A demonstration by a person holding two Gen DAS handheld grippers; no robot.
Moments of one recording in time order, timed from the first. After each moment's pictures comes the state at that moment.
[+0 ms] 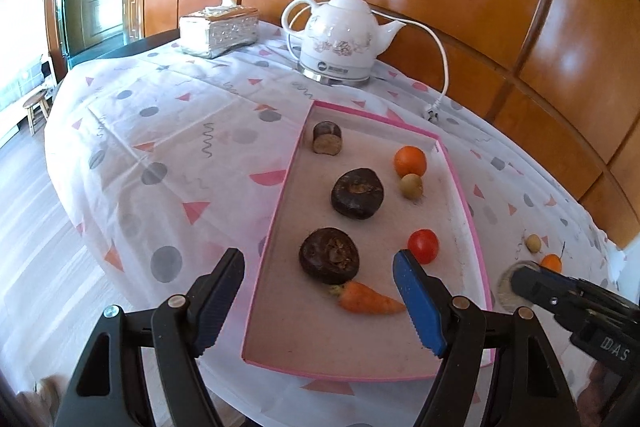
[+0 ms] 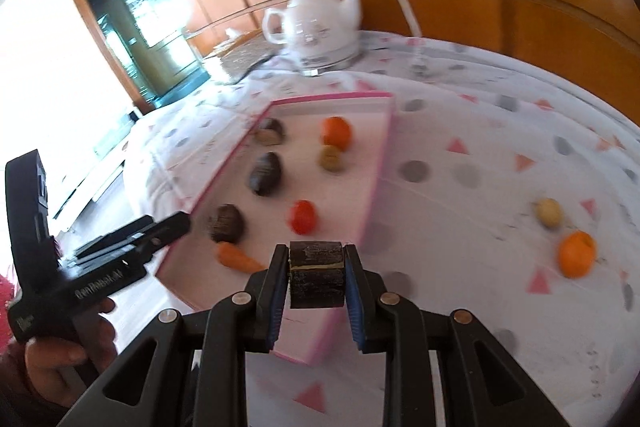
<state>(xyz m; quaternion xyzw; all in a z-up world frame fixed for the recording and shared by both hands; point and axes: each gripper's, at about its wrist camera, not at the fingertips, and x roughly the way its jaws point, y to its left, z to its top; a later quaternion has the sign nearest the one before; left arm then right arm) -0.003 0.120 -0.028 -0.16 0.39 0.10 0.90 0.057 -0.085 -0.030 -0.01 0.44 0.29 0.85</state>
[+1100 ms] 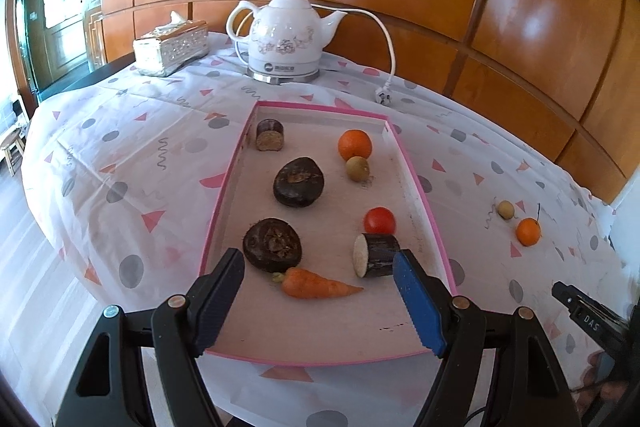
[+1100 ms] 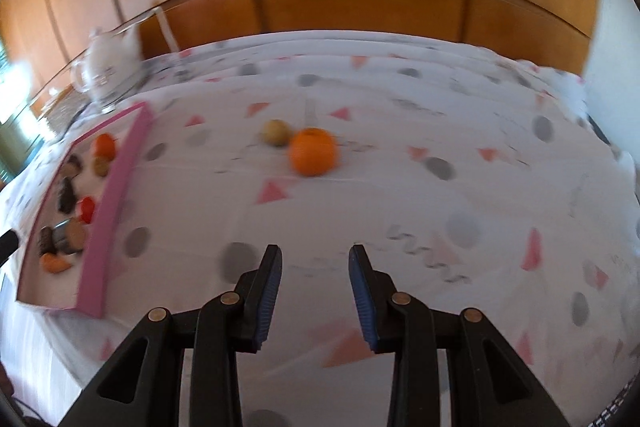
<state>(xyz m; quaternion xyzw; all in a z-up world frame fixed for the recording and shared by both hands) -0.004 0.077 -0.019 -0.10 0.39 0.03 0.92 0.016 -0.245 -0.058 0.03 0.43 -0.04 0.90</state>
